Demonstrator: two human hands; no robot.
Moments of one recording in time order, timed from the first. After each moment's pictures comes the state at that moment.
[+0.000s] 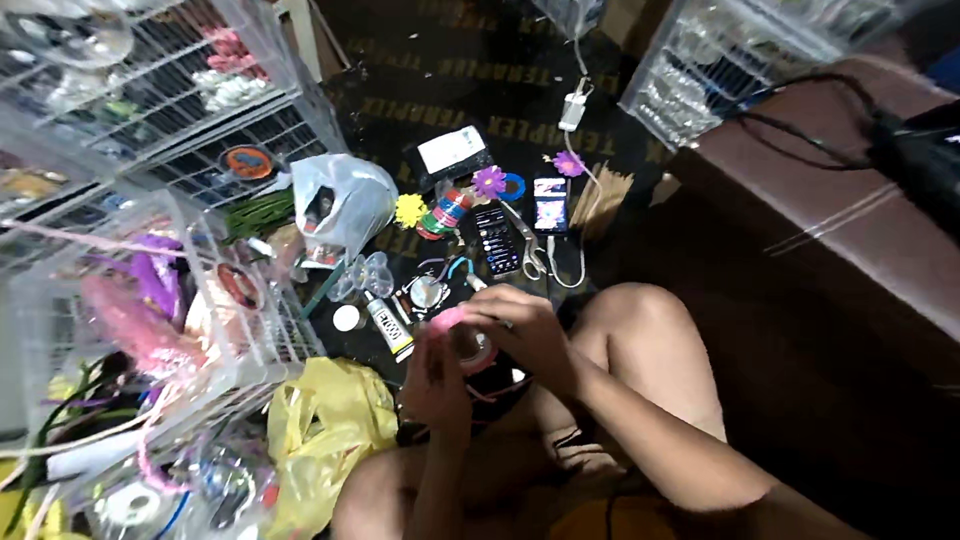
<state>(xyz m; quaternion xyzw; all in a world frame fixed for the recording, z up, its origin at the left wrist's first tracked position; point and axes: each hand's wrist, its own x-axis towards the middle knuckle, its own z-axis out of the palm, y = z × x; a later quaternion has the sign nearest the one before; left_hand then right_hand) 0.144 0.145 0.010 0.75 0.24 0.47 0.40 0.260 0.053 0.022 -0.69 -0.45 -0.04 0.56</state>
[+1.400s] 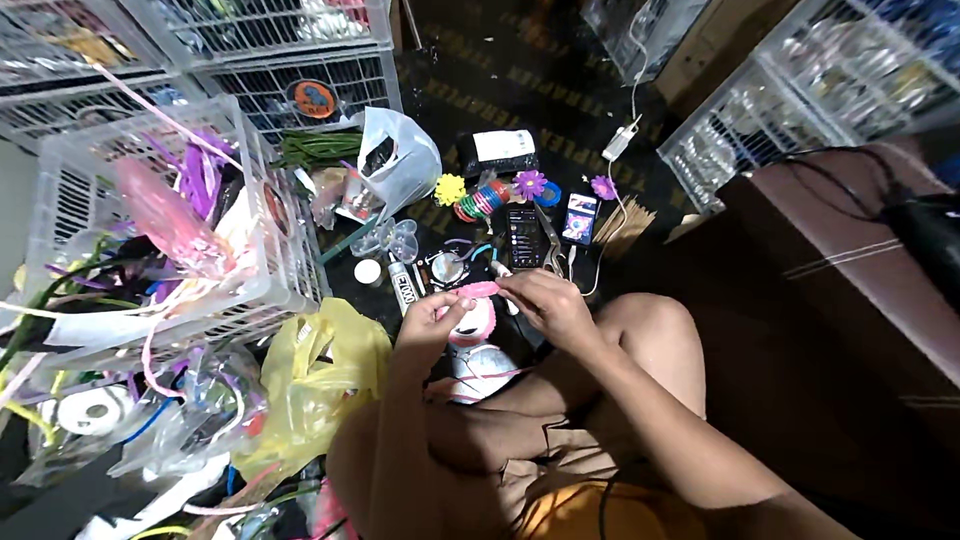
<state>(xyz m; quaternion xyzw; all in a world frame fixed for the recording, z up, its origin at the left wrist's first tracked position) 0.104 0.220 0.029 0.71 0.23 0.12 0.66 0.255 0.054 0.017 -0.71 -0.58 -0.13 0.37</state>
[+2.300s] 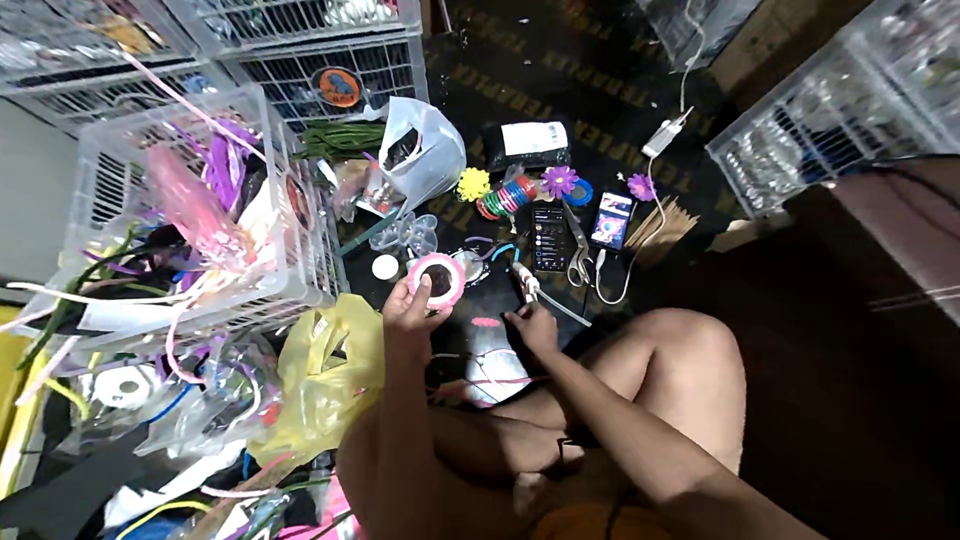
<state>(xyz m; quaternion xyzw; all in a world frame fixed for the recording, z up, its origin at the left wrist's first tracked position) 0.113 0.240 0.018 0.46 0.40 0.27 0.74 0.260 0.090 -0.103 -0.90 -0.08 0.32 0.28</state>
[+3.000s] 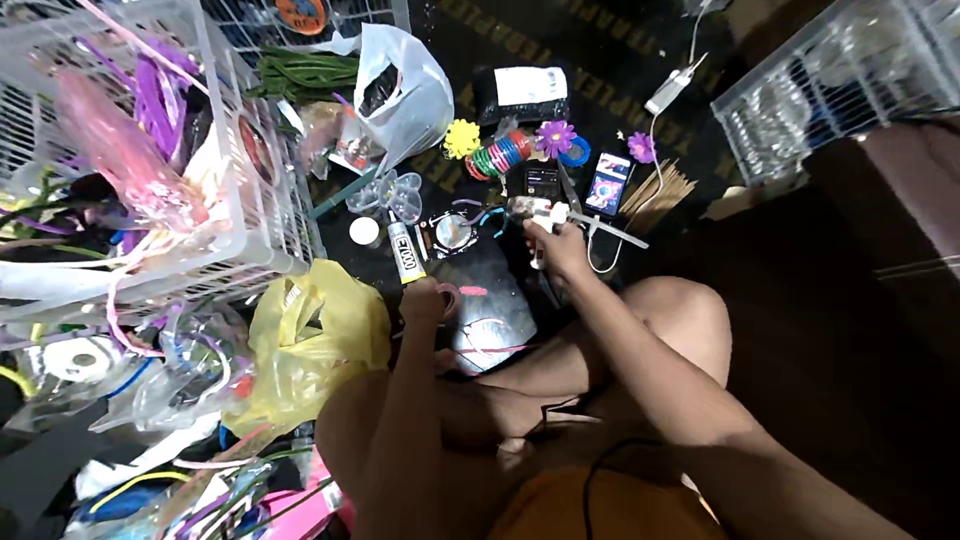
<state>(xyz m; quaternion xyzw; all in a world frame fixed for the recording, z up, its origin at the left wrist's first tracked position) 0.140 0.240 -0.082 0.82 0.43 -0.18 0.32 0.325 0.092 -0.066 -0.77 -0.06 0.26 0.57</state>
